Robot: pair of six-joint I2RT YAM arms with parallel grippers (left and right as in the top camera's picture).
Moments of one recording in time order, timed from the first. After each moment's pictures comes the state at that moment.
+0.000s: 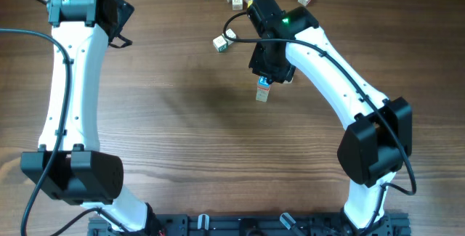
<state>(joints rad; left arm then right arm) -0.01 1.81 1.91 -1.23 -0.42 -0.96 0.50 2.01 1.80 -1.22 0.00 0.83</state>
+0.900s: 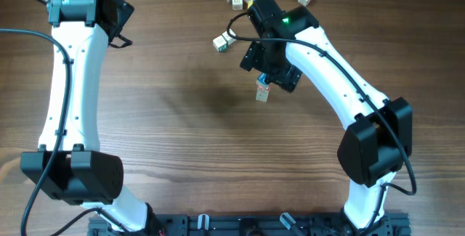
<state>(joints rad) -0.01 1.81 1.91 -1.23 -0.42 -0.96 0.50 2.01 1.80 -1.25 -0.03 0.98</state>
